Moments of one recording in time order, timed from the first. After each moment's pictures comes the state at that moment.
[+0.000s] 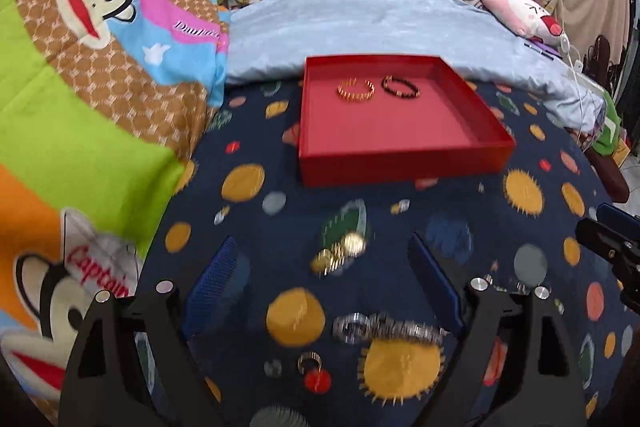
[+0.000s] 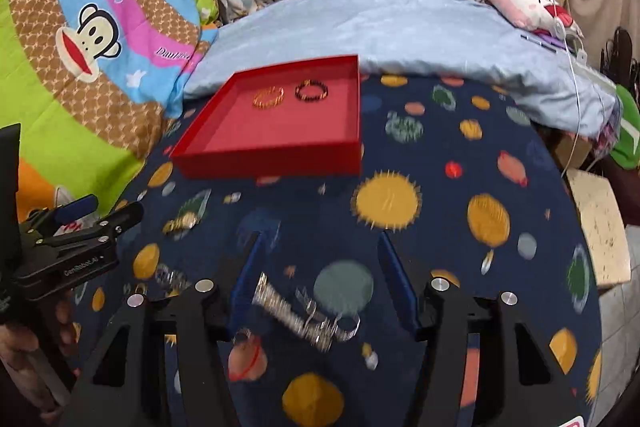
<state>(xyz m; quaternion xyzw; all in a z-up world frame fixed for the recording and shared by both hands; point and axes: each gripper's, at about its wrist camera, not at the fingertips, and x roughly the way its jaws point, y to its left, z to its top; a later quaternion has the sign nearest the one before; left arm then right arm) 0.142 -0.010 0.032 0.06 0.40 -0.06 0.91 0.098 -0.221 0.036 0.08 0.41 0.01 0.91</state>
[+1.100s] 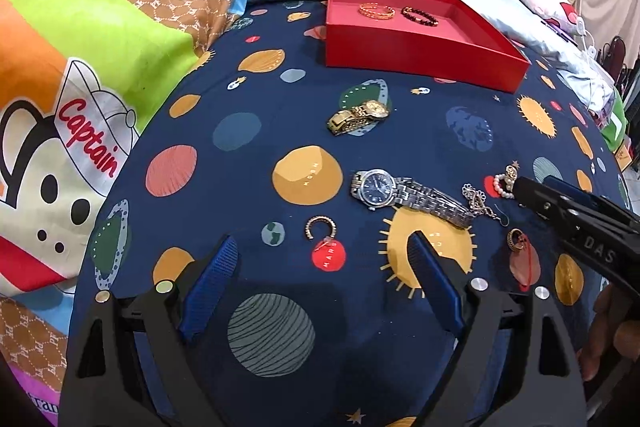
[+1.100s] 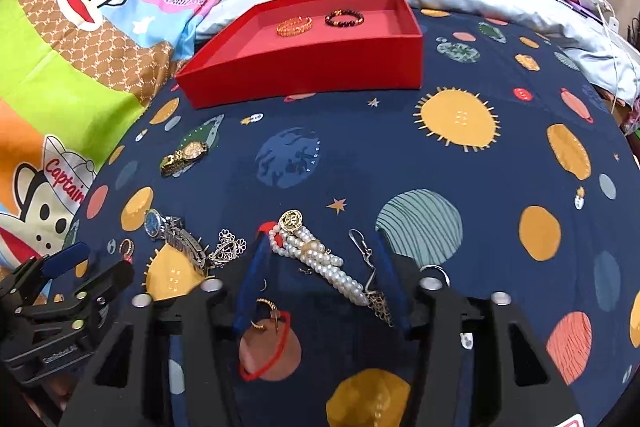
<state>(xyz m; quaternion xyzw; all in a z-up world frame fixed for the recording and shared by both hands) 0.092 0.019 -0.023 0.01 0.47 -0.05 0.88 0.113 -0.181 -0.038 0.09 0.46 0.05 0.88</state>
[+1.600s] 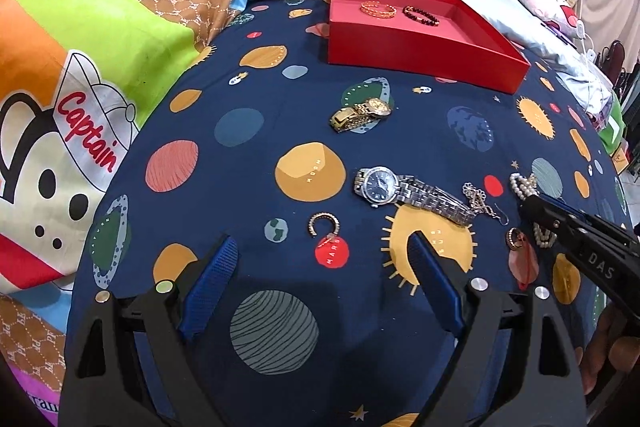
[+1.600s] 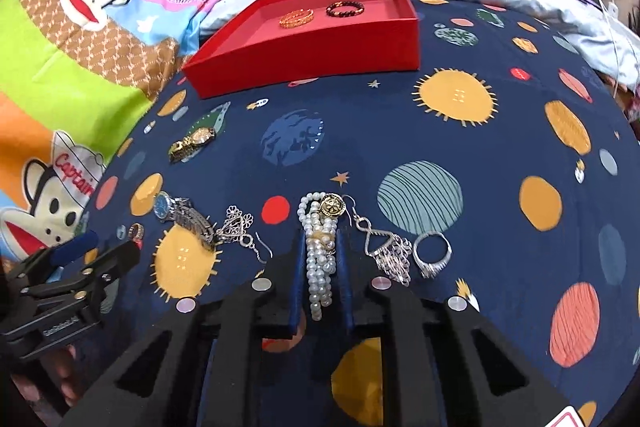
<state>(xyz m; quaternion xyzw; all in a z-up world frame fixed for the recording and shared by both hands) 0.091 0.022 -0.023 0.00 0.47 -0.05 0.88 0.093 -0.187 -0.037 0.11 0.46 0.06 0.88</state>
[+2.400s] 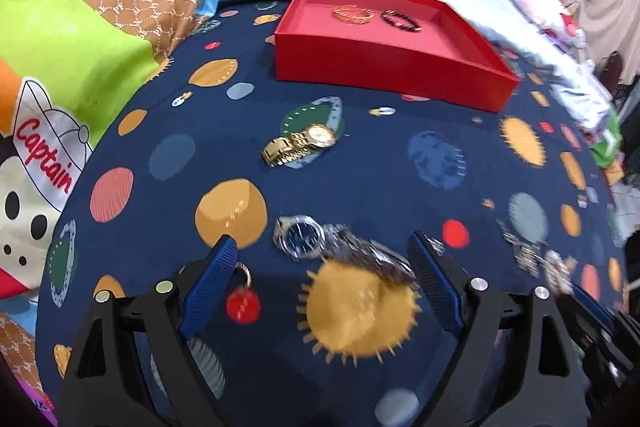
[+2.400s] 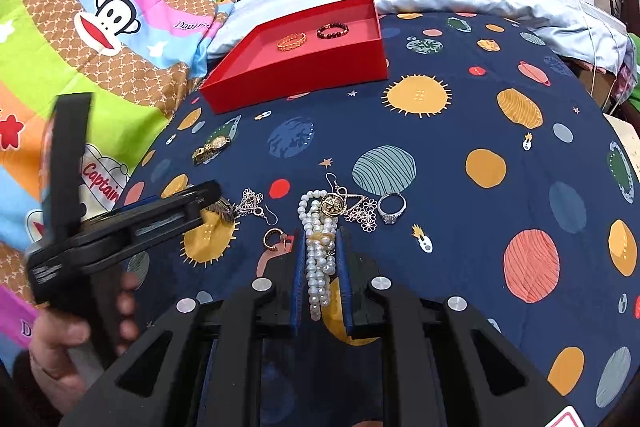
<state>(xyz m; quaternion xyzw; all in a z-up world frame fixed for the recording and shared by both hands) 0.127 -0.027 -0.029 -0.01 0.47 -0.05 0.88 0.046 -0.206 -0.015 0.14 0.44 0.05 0.89</state>
